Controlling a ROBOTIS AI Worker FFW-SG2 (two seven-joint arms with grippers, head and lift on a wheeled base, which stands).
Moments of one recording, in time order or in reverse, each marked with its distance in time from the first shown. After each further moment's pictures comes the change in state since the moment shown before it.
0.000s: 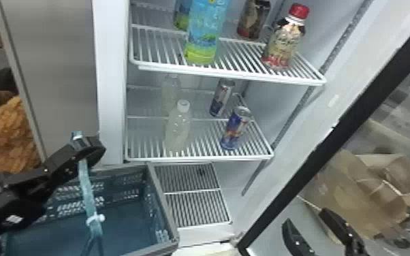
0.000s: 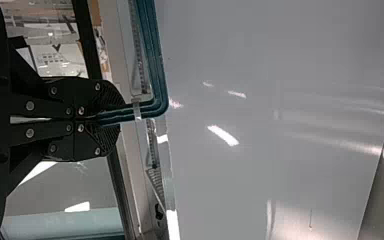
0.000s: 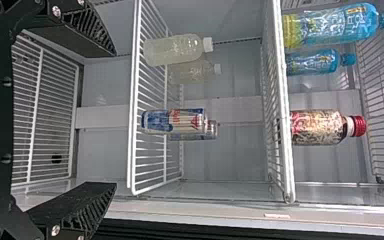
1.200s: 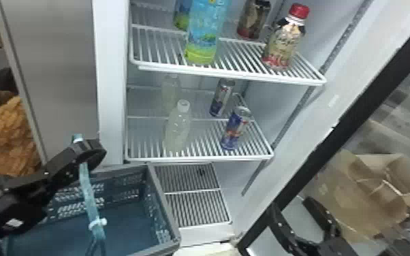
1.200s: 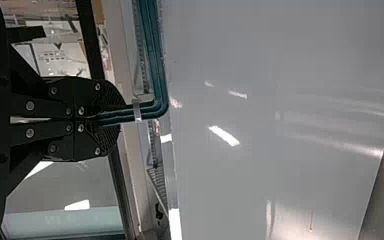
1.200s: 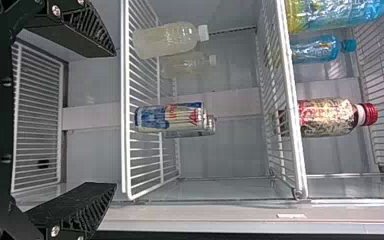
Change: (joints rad) left arm 0.011 -0.006 0.004 0.000 0.003 0.012 0.002; right arm -0.154 0.000 0.066 0.111 0.028 0.000 -0.039
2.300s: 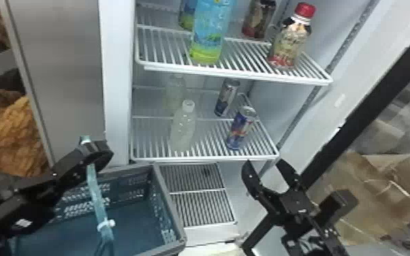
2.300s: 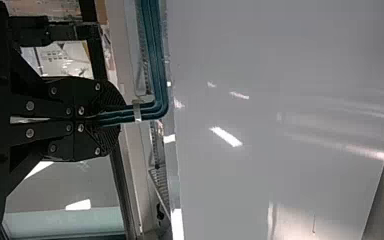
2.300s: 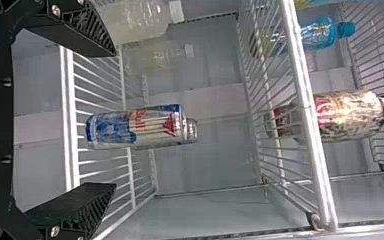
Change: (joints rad) left arm 0.002 -0.001 -0.002 0.000 0.000 0.007 0.001; right arm -0.345 -0.030 0.133 0.229 0.065 0.000 -0.111
